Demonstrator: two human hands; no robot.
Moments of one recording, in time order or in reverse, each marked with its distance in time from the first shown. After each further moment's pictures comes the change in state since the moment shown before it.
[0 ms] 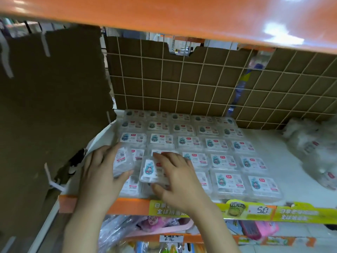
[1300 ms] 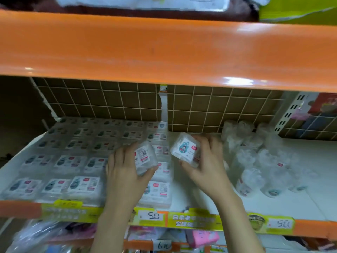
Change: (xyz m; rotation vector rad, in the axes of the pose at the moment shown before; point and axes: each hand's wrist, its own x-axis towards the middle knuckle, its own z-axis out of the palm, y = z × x) left_hand -0.031 0.275 0.140 -0.012 0.167 0.124; right_hand -0.099 0.247 -0.173 0.166 0.391 0.168
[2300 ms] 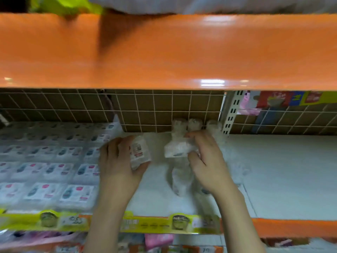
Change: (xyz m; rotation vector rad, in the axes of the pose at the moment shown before) left_hand 0.000 0.151 0.082 0.091 0.024 0.095; right_hand 0.003 0.114 -0.141 0.118 -0.033 -0.077
